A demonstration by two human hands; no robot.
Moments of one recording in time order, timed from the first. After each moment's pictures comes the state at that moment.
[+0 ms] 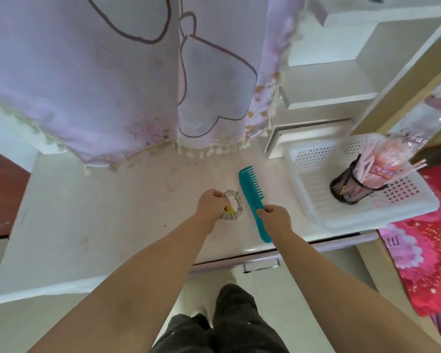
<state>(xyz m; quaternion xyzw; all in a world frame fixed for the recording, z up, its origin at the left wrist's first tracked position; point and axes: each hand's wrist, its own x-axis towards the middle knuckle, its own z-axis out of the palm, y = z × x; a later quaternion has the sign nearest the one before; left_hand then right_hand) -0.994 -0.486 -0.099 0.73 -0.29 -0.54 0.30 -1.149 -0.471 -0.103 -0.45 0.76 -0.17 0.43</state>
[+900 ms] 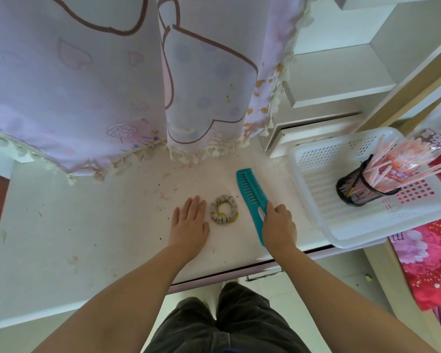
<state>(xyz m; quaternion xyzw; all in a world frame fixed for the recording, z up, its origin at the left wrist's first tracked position) -0.941 -0.465 -0.154 0.68 -0.70 -0.20 -0.07 -1.149 -0.483 -0.135 -0.63 0.75 0.04 0.20</state>
